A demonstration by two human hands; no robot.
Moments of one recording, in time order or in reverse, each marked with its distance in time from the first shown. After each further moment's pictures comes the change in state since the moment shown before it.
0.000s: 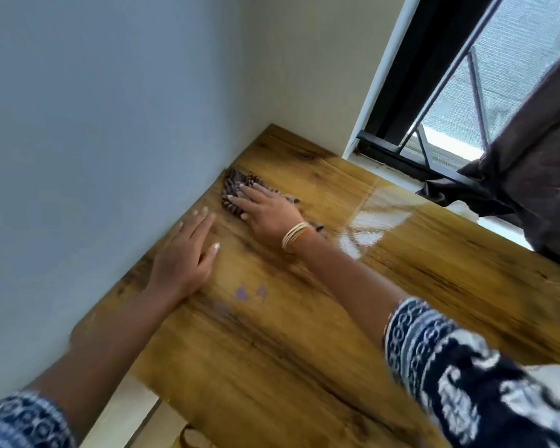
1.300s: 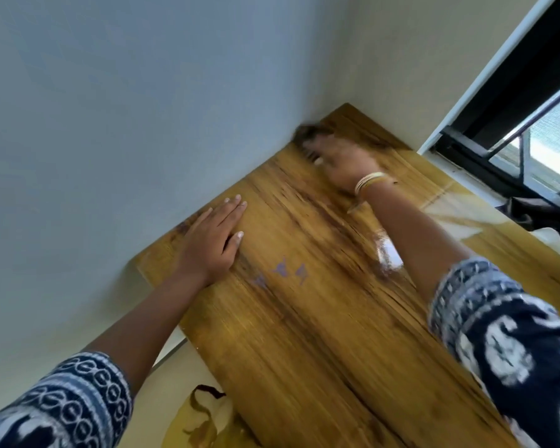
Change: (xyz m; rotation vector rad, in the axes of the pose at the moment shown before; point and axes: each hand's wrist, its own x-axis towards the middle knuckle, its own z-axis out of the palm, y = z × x) left_hand -0.054 -0.015 0.003 0.006 0.029 -0.136; right_hand 0.042 0.054 -0.028 0.088 0.022 0.045
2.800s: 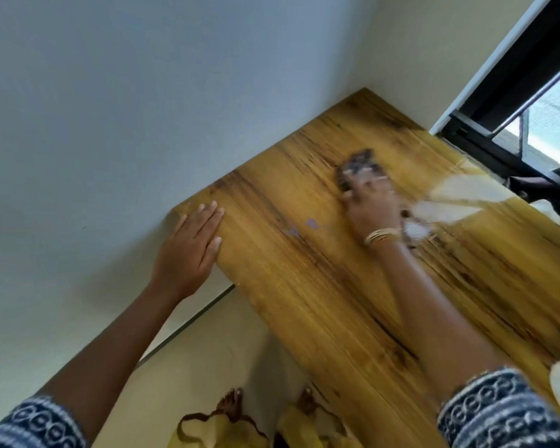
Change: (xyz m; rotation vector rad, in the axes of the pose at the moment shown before) left_hand -0.132 -0.053 -0.009 0.035 0.104 -0.015; right_hand -0.150 -0.094 0.042 -0.081 0.175 0.410
